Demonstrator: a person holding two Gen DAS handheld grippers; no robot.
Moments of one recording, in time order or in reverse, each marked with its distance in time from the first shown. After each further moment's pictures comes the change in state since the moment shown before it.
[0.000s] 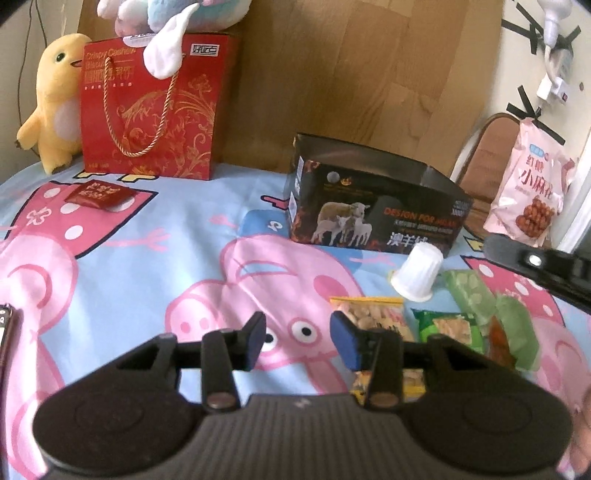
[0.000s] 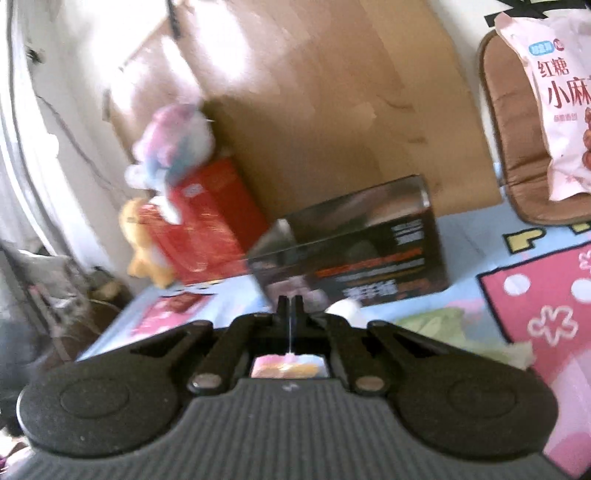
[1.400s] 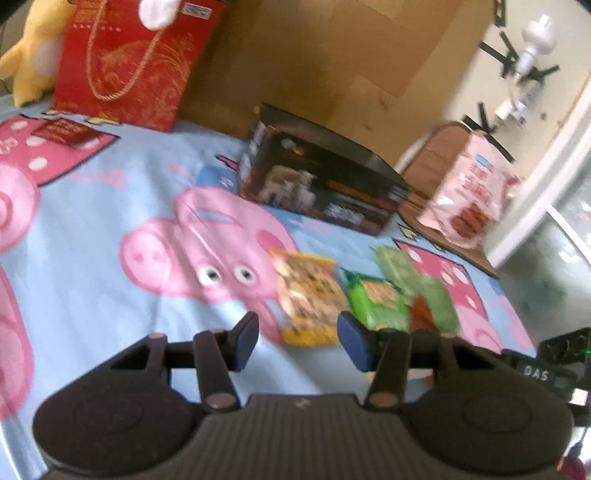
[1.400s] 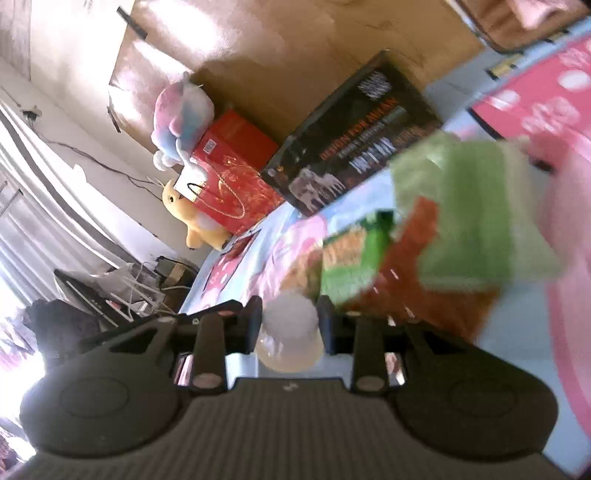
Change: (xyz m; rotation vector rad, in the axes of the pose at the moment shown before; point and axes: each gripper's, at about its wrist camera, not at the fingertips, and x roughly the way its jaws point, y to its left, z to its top) left arm -0.023 0.009 -0.024 -0.123 0.075 -0.276; right arm -0.025 -0.052 -0.064 0.330 0.166 0.169
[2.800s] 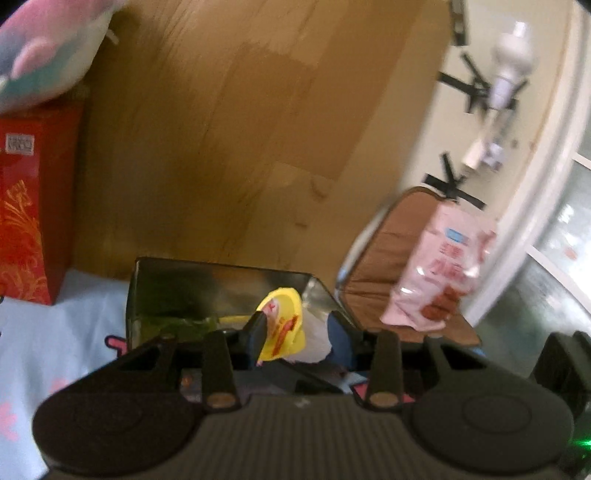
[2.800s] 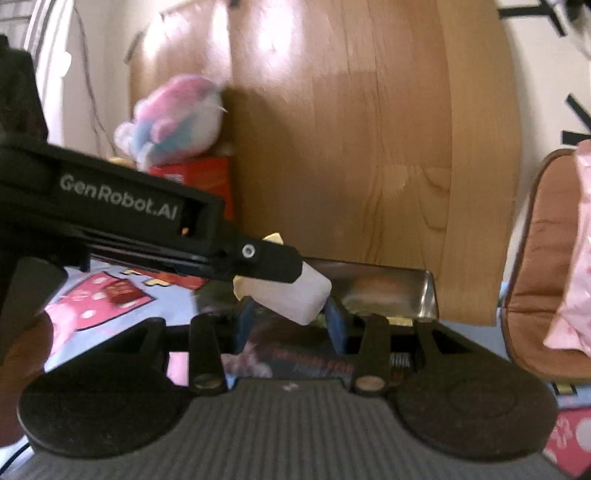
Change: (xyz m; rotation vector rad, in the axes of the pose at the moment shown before) left arm 0.096 -0.056 0.154 0.156 -0.136 -0.092; right arm 0.118 0.061 0.116 -0.672 -0.159 -0.347
